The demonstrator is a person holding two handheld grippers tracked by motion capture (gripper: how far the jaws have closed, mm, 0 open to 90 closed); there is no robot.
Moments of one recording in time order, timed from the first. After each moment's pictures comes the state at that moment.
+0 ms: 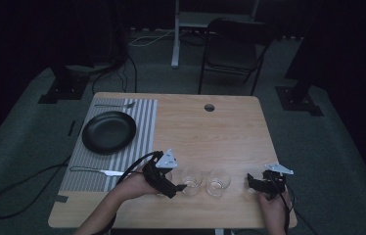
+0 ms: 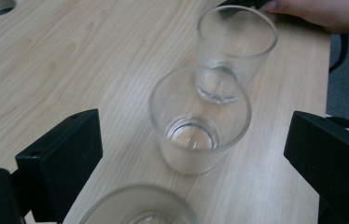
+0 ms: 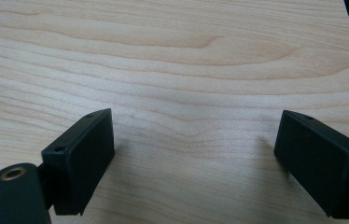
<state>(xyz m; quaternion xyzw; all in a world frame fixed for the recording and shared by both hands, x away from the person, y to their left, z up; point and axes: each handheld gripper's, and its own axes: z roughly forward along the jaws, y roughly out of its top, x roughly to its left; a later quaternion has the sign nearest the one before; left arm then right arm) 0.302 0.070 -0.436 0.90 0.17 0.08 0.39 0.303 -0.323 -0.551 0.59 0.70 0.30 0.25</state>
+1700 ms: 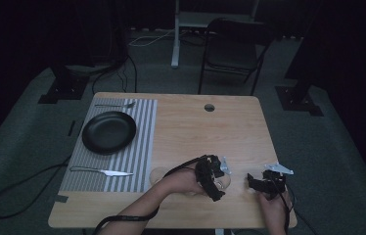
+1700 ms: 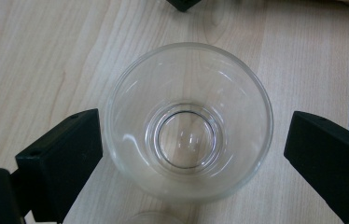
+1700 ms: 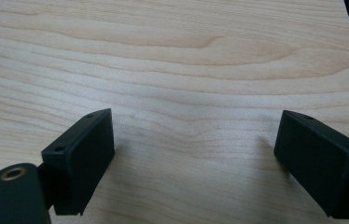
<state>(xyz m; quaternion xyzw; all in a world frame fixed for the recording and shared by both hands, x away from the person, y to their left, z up) 0.319 -0.071 -0.463 0.96 0.09 0.06 0.26 0.303 -0.323 -0.551 0.59 0.70 0.30 0.25</state>
